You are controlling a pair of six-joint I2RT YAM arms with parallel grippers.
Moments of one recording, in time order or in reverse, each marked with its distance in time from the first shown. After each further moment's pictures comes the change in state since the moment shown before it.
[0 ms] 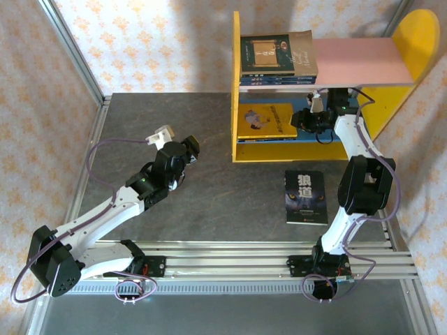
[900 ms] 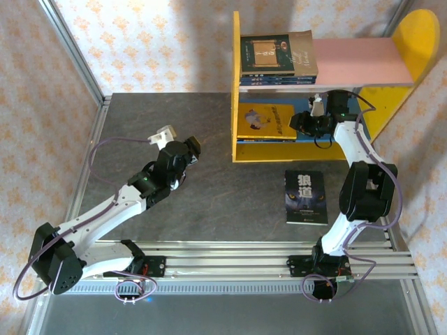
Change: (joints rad) left arm 0.000 0.018 0.002 -0.003 0.001 0.011; right arm 0.010 -0.079 -0.121 0.099 0.021 0.102
